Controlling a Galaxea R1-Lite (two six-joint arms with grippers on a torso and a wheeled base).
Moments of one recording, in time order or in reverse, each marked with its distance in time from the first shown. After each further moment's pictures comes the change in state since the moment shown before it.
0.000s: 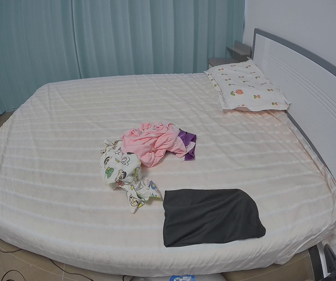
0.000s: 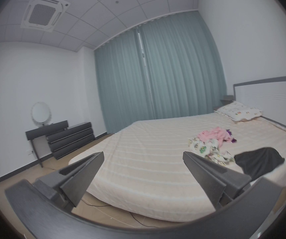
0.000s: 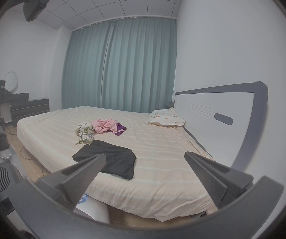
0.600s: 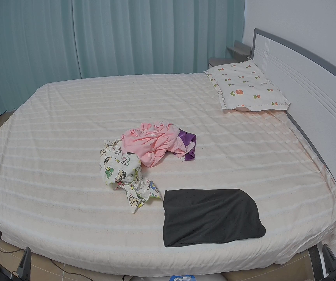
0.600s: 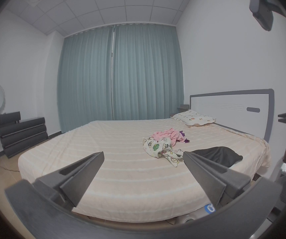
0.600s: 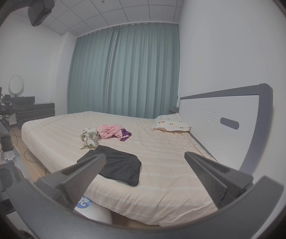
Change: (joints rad) left arm -0.020 -0.111 0.191 -0.107 -0.386 -0.124; right arm 0.000 -0.004 0.051 -0.102 0.070 0.026
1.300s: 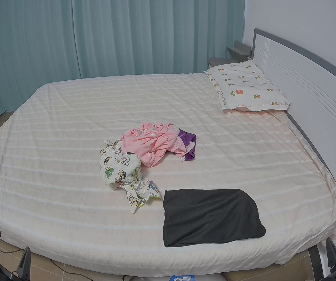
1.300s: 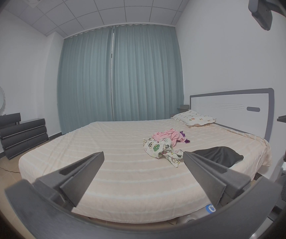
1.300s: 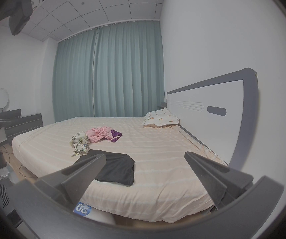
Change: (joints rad) left arm 0.000 -0.003 0.001 -0.004 0.012 0.013; right arm 0.000 0.001 0.034 -0.024 -0.130 0.105
